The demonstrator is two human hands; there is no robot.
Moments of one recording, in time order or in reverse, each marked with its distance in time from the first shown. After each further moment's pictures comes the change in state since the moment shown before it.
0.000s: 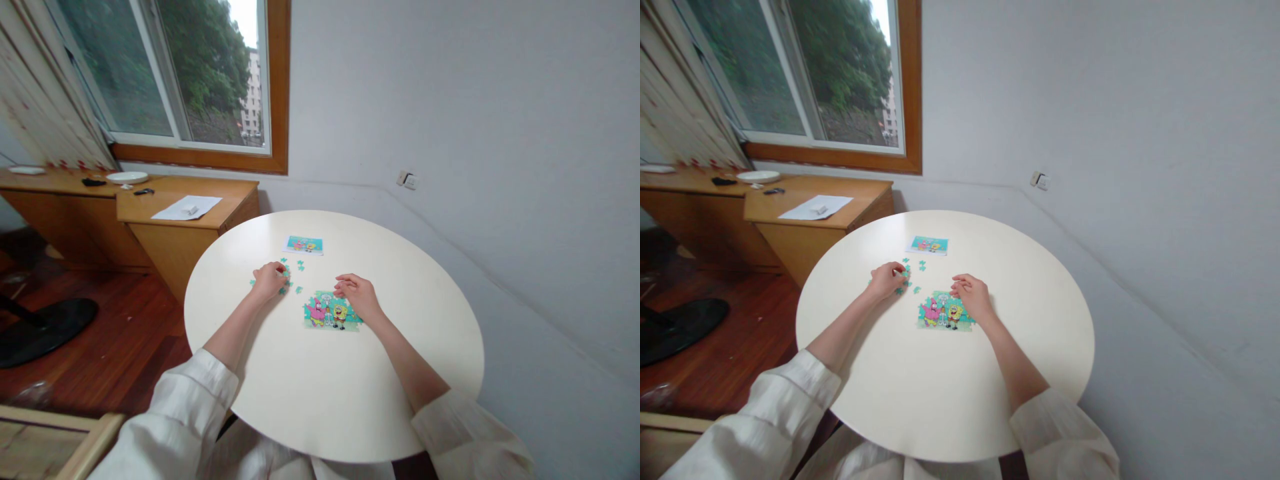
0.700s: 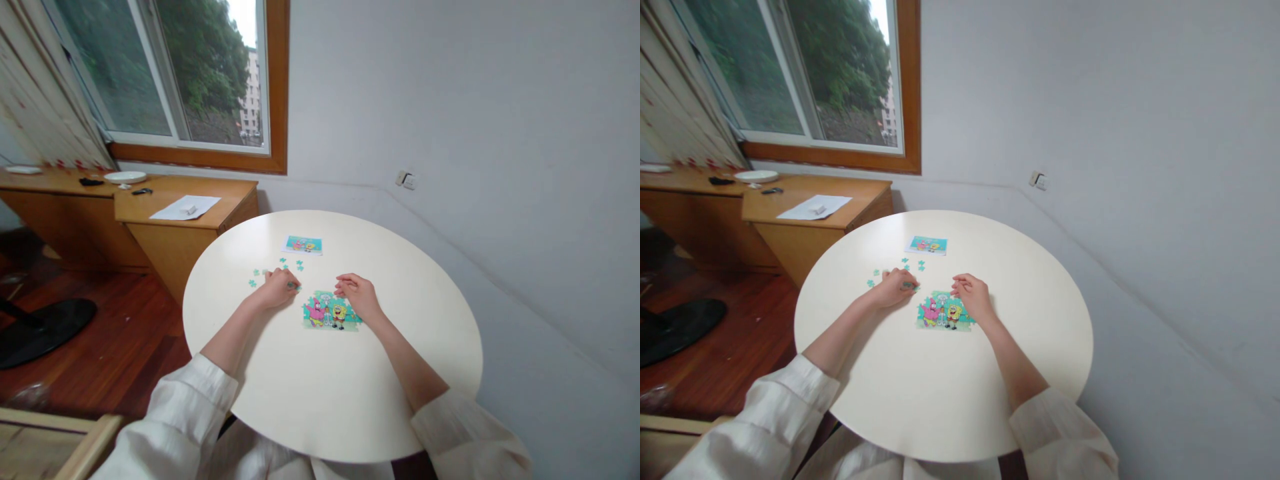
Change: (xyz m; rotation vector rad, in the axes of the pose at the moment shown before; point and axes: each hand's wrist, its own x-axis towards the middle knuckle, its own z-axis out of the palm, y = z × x) left_hand -0.014 0.011 -0.001 0.053 -0.278 0.313; right_hand 0.001 -0.005 -0.001 -0.012 0.034 -0.029
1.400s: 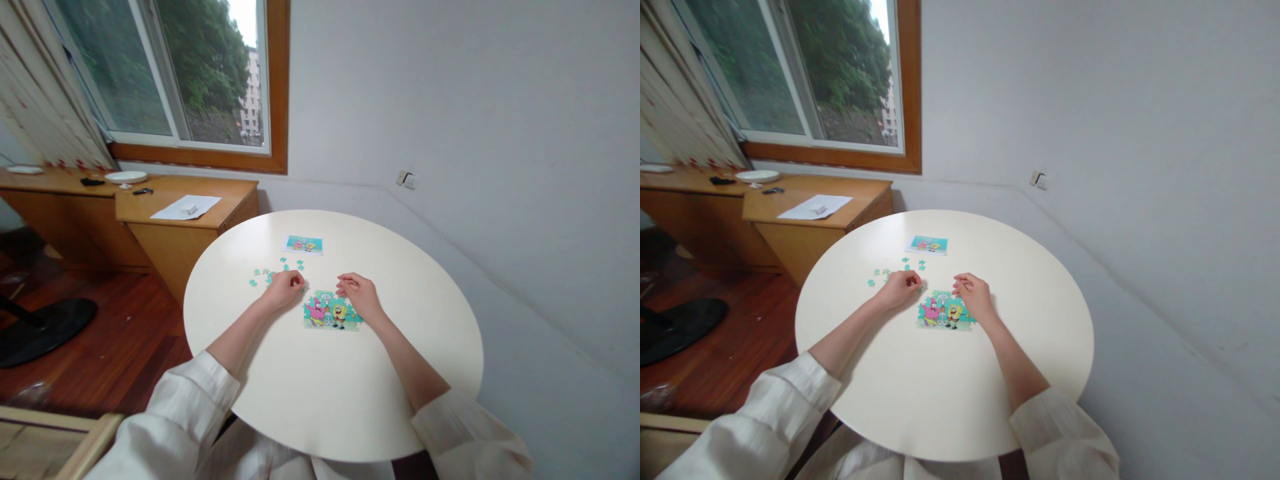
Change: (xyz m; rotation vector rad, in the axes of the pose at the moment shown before) left_hand 0.001 0.015 0.007 -0.256 0.108 -0.059; right_hand -0.002 -0.004 0.000 -0.026 0.000 0.007
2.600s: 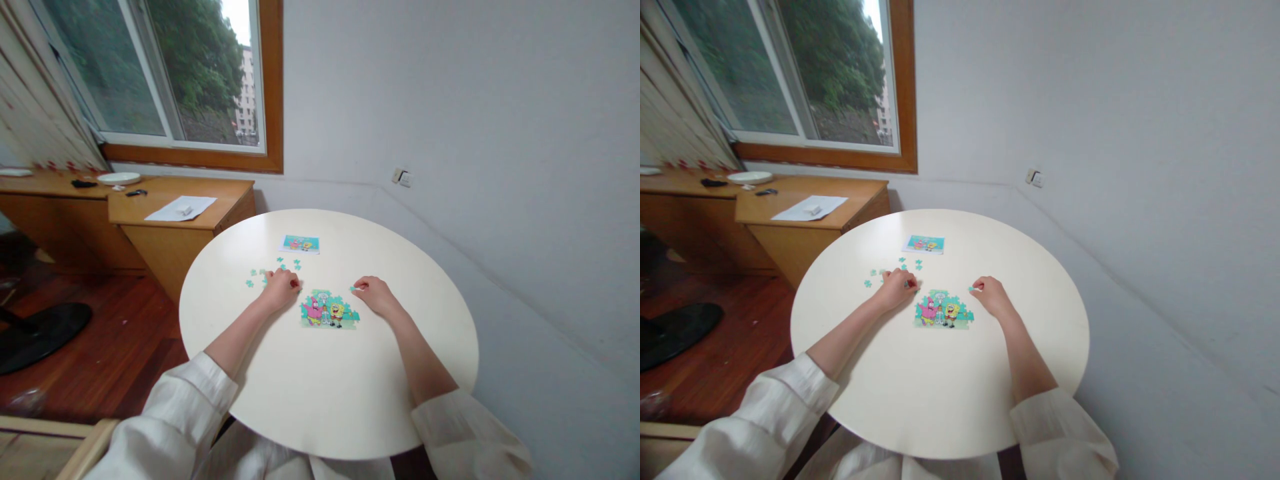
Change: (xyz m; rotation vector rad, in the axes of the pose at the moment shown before) left_hand -0.002 0.000 0.000 0.385 -0.071 0.012; right_hand 0.012 0.010 -0.046 -0.823 -0.068 0.097
